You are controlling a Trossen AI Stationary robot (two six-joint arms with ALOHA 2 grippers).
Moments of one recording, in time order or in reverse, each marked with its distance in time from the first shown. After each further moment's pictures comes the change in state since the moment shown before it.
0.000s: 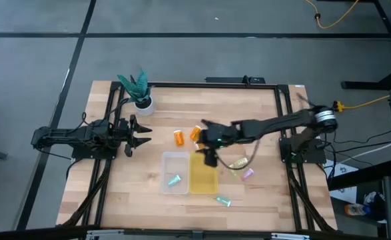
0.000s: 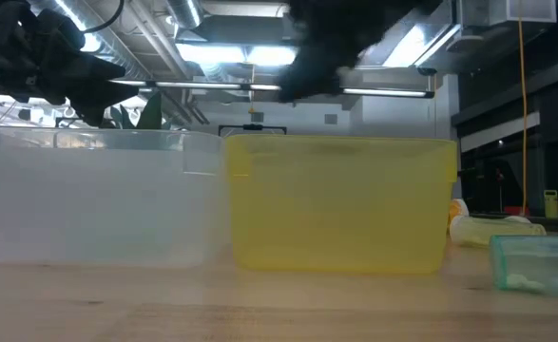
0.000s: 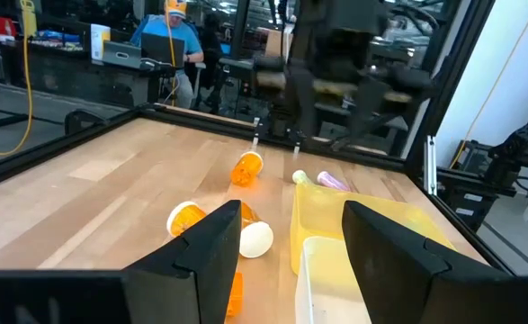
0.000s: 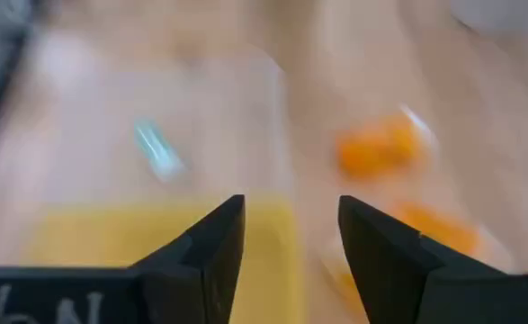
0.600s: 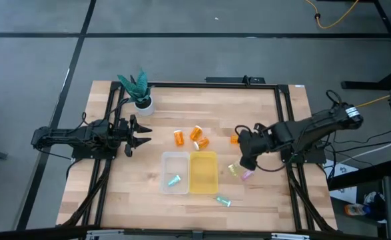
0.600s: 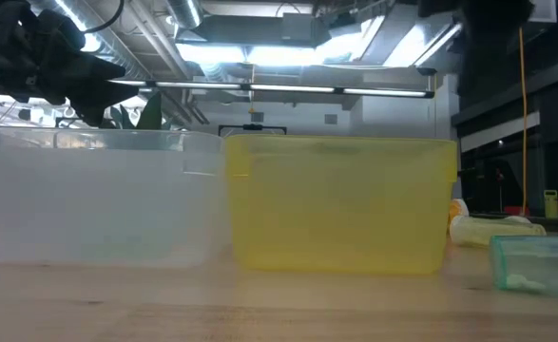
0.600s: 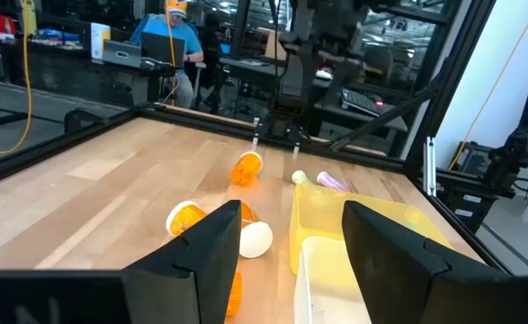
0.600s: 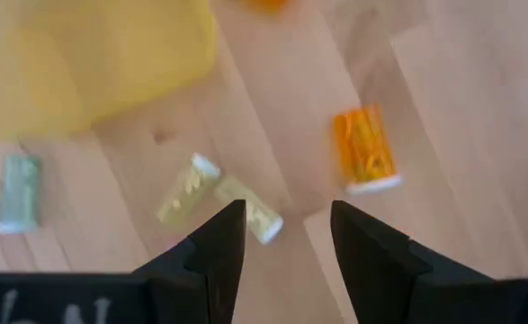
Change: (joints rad) left arm 0.000 0.000 0.000 0.000 0.000 -0.006; right arm 0.206 -0.306 -0.048 -0.799 0.174 0.545
